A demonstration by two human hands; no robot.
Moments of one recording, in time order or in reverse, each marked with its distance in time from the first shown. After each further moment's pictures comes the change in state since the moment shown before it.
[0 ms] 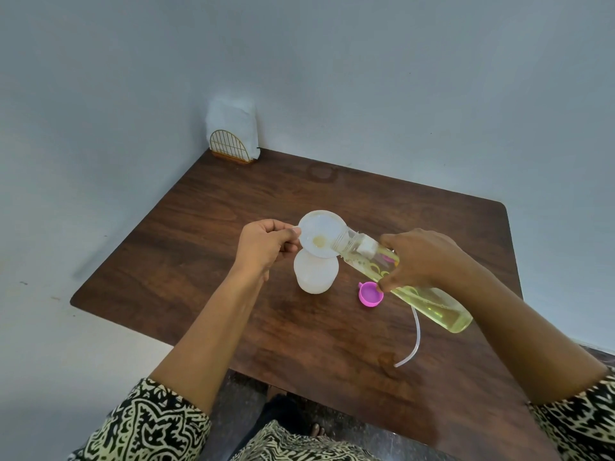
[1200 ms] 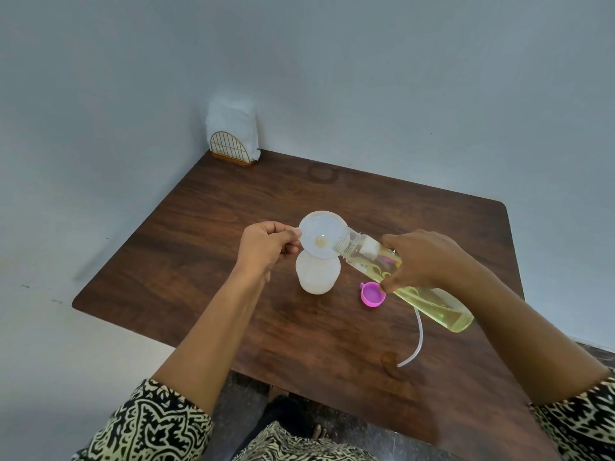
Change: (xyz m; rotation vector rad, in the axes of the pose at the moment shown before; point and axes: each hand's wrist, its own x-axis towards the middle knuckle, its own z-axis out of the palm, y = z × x) left_hand 0.002 -0.001 -0.003 0.010 -0.004 -0.001; right_hand -0.001 -0.003 -0.002 0.005 -0.014 0.013
